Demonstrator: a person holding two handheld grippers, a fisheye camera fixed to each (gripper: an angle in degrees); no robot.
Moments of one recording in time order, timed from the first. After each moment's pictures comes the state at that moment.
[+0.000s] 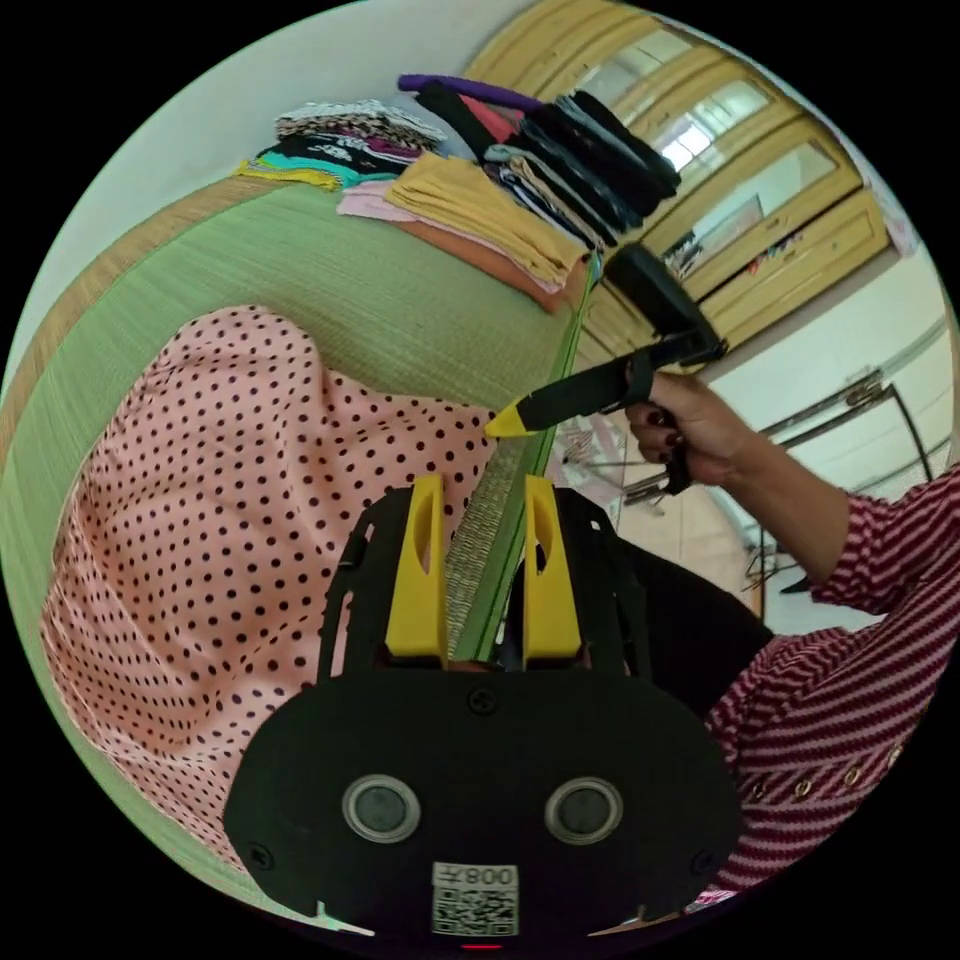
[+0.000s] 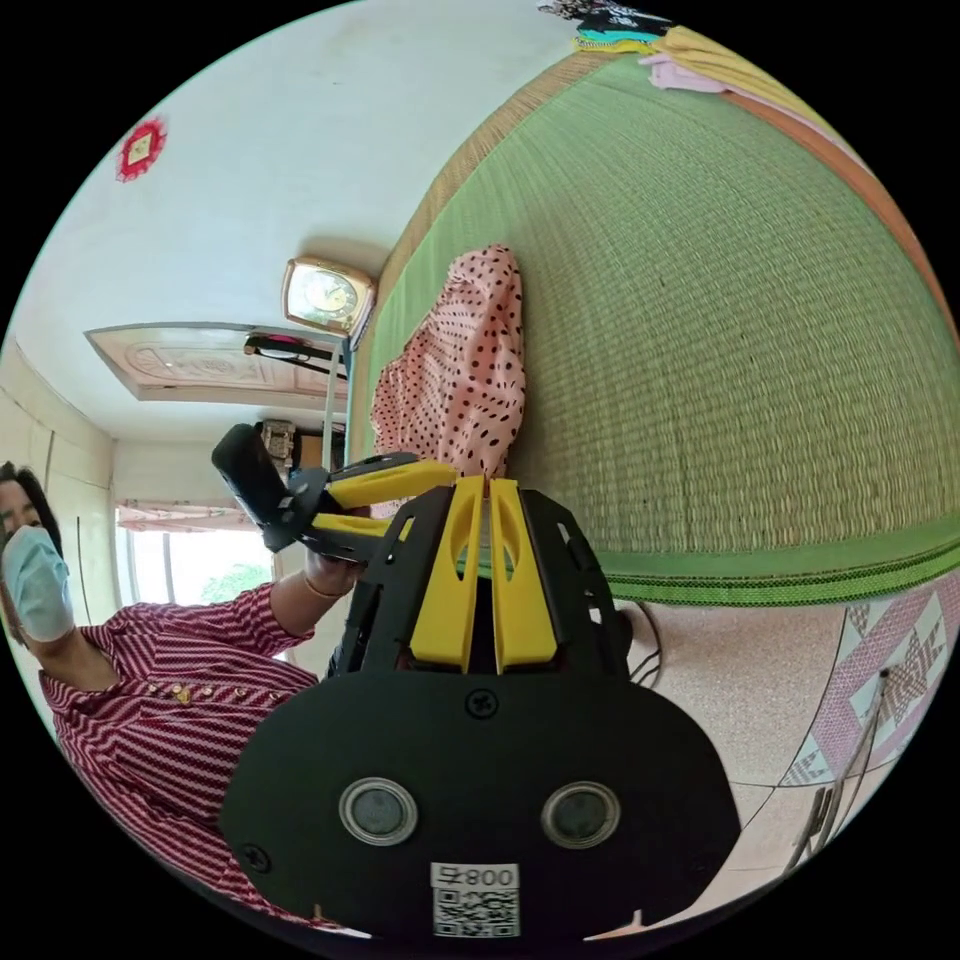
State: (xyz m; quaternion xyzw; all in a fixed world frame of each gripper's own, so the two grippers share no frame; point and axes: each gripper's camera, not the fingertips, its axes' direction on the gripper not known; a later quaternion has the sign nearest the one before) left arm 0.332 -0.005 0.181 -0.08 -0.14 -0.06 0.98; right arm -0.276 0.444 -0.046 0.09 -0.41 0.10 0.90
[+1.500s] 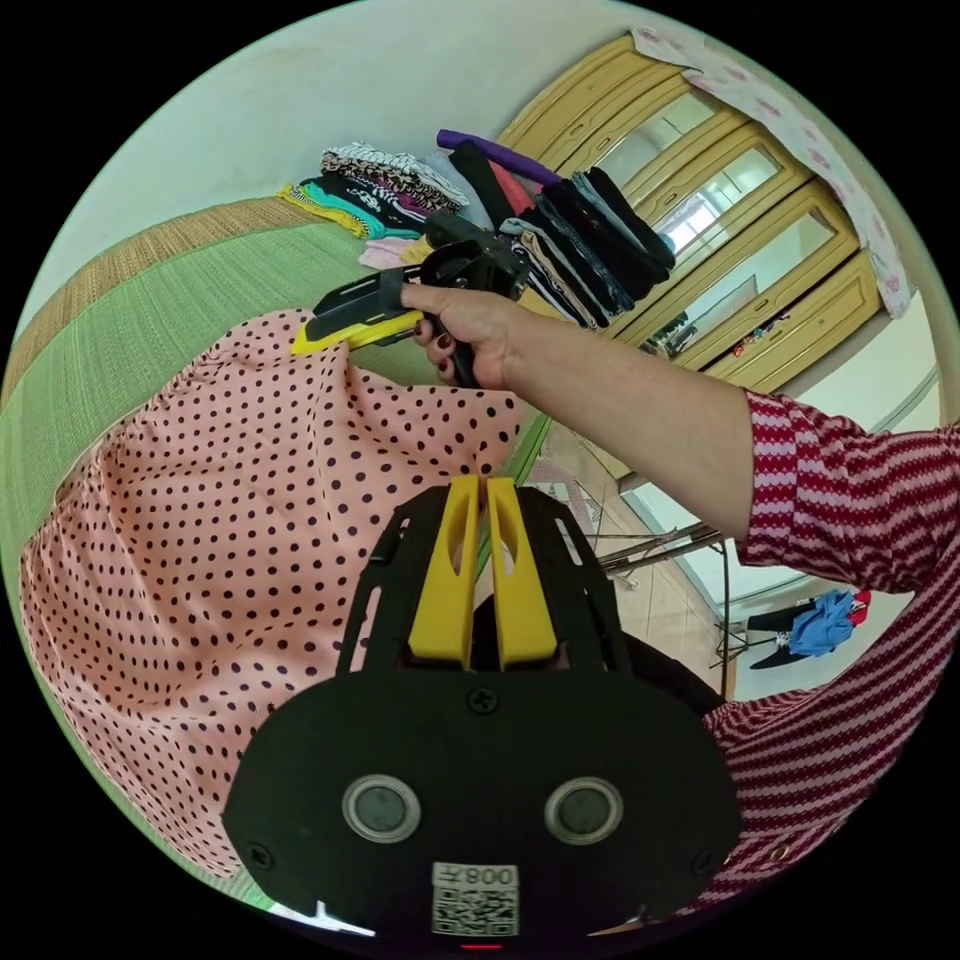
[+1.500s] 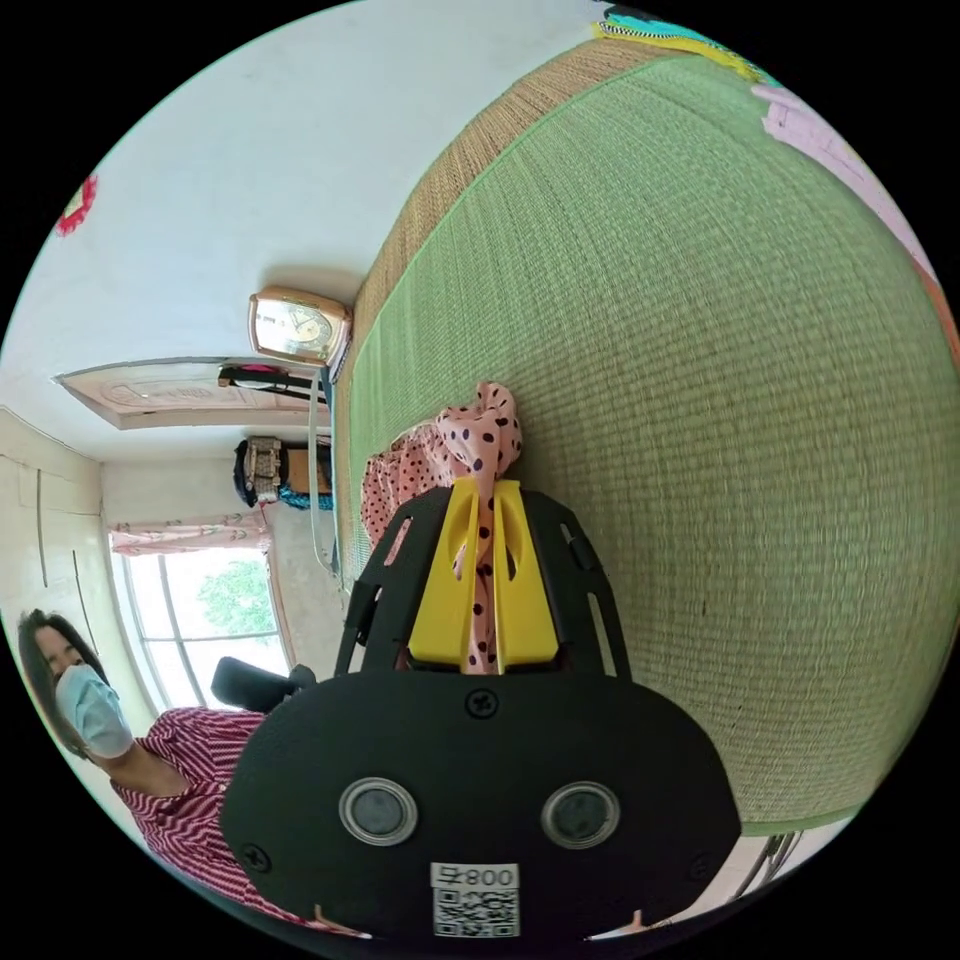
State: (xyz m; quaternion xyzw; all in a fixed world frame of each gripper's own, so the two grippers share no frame) left arm 0.225 0.094 0.258 0.07 -0.09 -0.12 0.99; right arm -0.158 0.167 -0.067 0.06 -0.40 0.11 0.91
